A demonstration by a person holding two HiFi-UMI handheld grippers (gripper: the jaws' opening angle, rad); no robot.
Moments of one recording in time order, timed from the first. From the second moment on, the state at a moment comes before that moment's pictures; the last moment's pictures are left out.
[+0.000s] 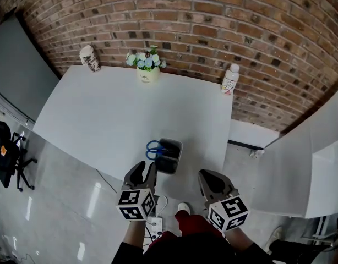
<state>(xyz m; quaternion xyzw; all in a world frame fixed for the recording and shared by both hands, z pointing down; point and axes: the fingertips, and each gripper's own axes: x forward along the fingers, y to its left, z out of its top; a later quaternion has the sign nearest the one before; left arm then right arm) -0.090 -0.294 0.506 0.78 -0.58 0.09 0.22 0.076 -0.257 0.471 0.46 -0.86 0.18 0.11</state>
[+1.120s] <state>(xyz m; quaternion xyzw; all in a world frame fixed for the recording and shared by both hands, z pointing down) -0.085 -0.331 0.527 0.78 -0.56 0.10 0.26 0.071 -0.287 0.489 0.45 -0.86 0.21 0.12</state>
